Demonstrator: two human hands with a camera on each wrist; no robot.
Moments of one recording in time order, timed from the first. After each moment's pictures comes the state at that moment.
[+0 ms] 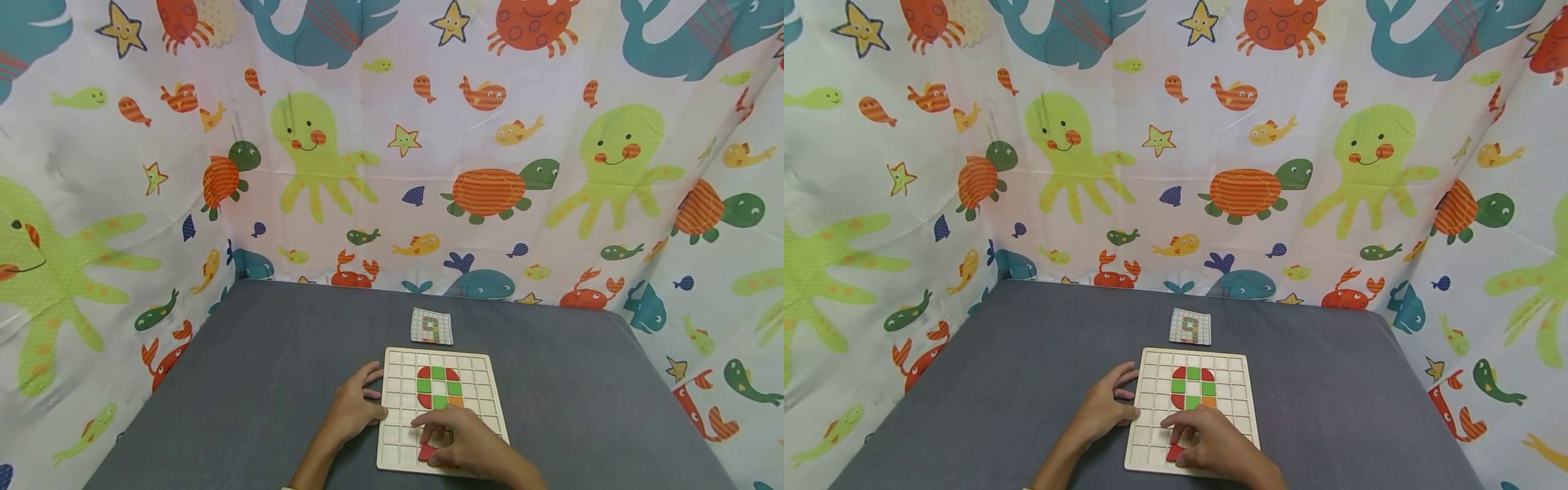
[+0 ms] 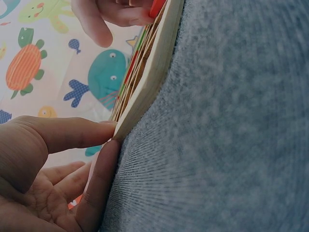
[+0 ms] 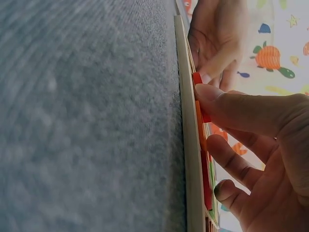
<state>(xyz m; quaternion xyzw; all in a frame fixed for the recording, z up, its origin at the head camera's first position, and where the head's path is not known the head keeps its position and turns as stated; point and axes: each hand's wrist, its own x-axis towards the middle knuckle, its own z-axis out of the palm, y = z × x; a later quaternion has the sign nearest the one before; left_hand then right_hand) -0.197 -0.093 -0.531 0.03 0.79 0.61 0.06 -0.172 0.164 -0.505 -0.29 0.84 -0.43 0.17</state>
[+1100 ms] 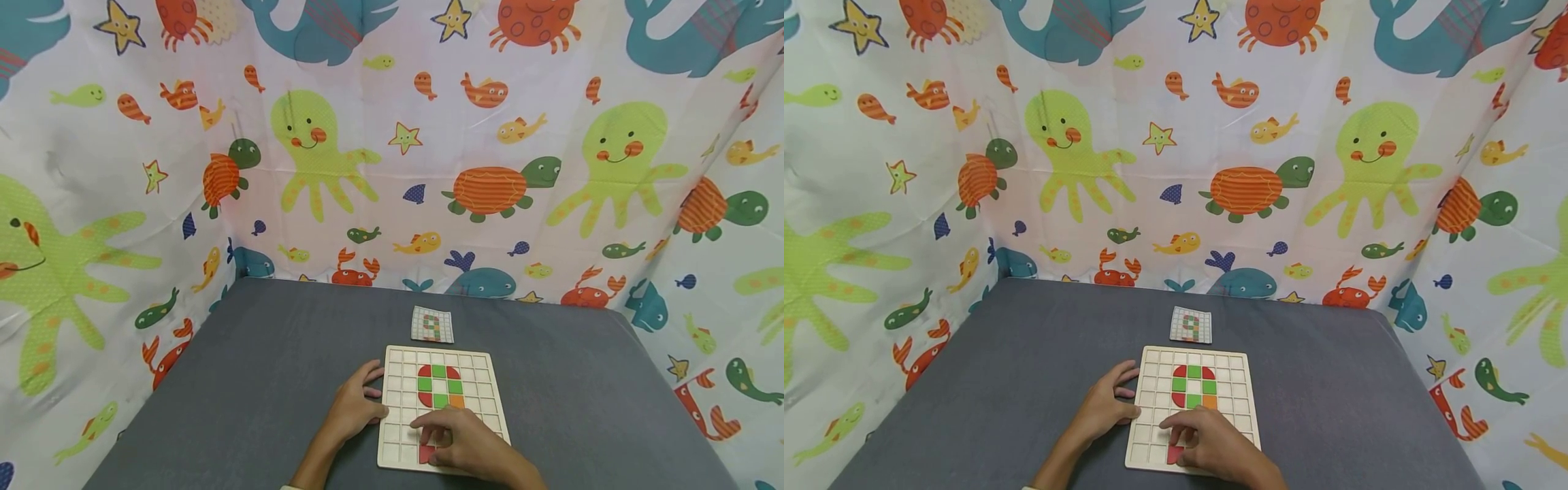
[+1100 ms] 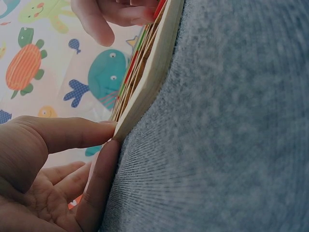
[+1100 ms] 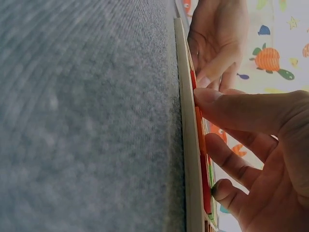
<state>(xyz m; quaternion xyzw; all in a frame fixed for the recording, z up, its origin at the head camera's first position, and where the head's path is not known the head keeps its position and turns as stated) -0.196 -0.095 -0.533 0.03 0.79 0.61 0.06 -0.170 0.161 -0.503 -0.30 0.84 -0.42 0.18</state>
